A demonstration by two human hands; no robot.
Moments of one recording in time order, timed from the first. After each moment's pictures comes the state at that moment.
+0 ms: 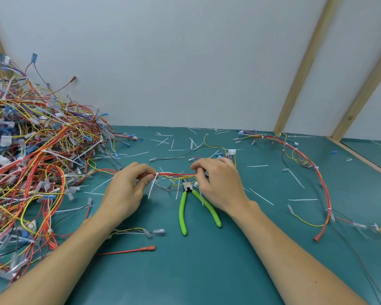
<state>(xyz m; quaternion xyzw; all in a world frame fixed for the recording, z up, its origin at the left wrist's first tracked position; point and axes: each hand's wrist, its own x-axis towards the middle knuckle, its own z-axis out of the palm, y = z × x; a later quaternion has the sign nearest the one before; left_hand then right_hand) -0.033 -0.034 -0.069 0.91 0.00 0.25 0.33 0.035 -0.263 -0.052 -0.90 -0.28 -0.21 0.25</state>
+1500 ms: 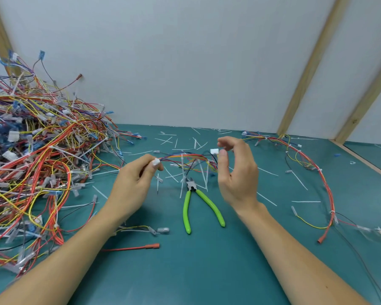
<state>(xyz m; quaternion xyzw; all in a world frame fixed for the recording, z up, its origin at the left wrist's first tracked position) -0.039 -0.046 -0.059 0.84 -0.05 0.30 0.45 0.032 -0.270 -0.046 -0.75 -0.26 -0.41 0.44</state>
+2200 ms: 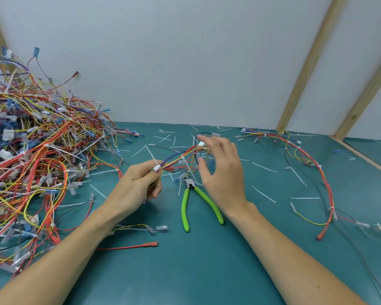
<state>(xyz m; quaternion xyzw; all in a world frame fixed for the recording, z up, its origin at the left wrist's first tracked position) -0.042 -0.051 -0.058 0.79 -0.09 0.13 0.59 0.033 -0.255 -0.056 -0.81 -0.28 -0.36 0.37</state>
